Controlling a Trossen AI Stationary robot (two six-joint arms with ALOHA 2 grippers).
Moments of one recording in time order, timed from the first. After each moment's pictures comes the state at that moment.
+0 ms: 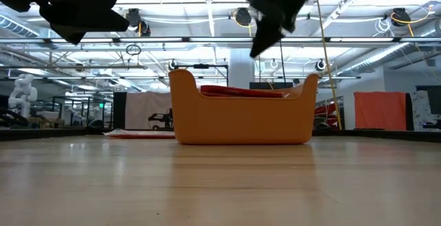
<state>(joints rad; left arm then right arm) -0.74 1.49 0.66 0.30 -0.70 -0.47 -0.01 1.55 1.22 -0.63 0.46 0.22</state>
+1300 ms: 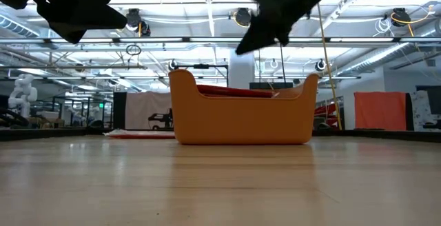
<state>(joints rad) -0.75 1.49 0.67 0.31 -0.68 -0.47 0.06 1.48 0.98 -0.15 0.38 0.22</state>
